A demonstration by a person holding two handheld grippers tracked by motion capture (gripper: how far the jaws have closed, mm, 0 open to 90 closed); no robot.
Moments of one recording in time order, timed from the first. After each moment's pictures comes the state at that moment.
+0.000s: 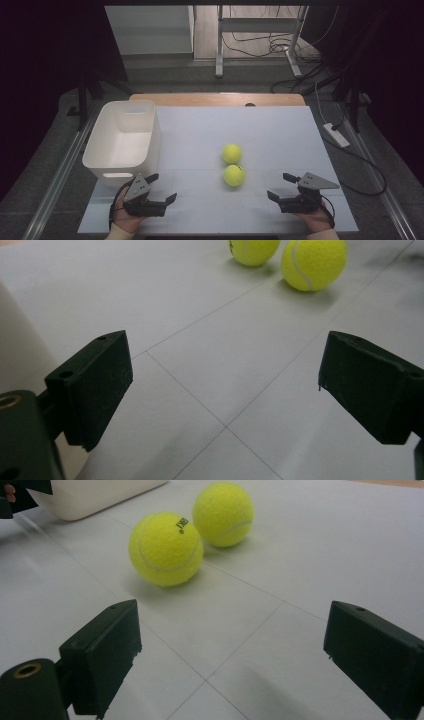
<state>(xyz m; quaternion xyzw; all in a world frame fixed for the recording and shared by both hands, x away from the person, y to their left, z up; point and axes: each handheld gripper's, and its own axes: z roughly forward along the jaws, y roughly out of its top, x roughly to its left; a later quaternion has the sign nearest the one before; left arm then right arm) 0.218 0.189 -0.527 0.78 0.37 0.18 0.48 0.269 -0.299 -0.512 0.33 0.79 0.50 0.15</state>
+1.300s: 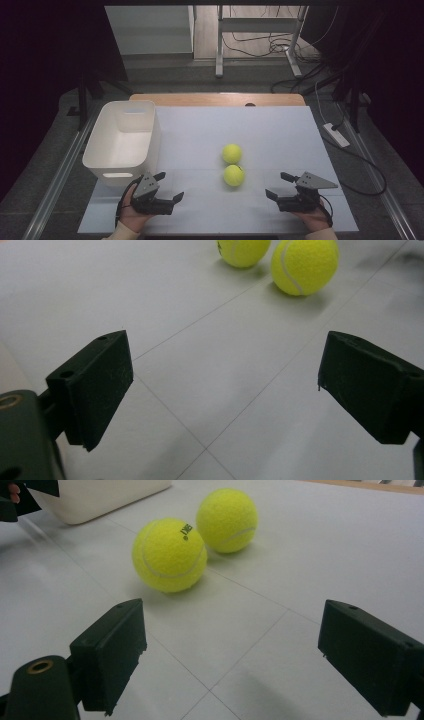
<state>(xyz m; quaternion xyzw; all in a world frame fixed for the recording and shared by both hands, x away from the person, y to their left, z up) 0.225 0.166 -0.516 0.79 0.37 0.17 0.46 0.270 -0.294 -0.512 0.32 0.78 0.51 0.15</state>
